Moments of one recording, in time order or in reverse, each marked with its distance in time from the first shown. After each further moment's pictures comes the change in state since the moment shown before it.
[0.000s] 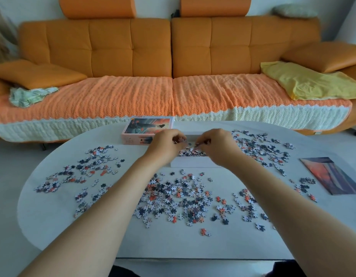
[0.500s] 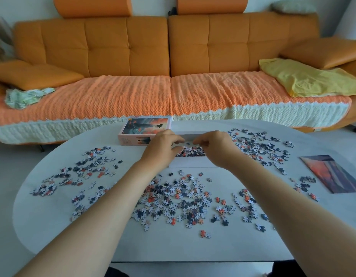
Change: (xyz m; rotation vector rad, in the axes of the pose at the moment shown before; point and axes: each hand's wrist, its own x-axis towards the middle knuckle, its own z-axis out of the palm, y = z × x) left_hand 0.006 -0.025 0.012 0.194 0.033 0.178; right_hand 0.005 0.015 0.008 -0.035 -0.027 -0.041
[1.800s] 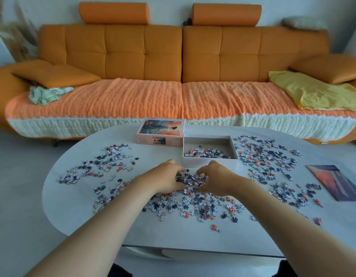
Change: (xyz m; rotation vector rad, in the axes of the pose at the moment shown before) left_hand -0.072 -0.002 -0.024 0.126 -0.547 -0.174; right_hand -0.051 -0.027 0.035 -0.269 -0.471 0.015
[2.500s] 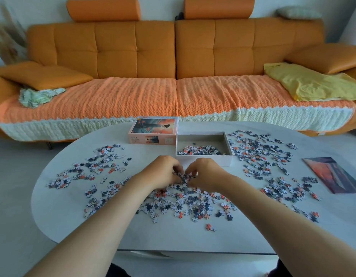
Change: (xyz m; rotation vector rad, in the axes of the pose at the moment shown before) left_hand 0.013 0.012 -0.004 -0.137 0.117 0.017; right_hand 0.012 -0.004 0.003 0.127 0.089 -0.047
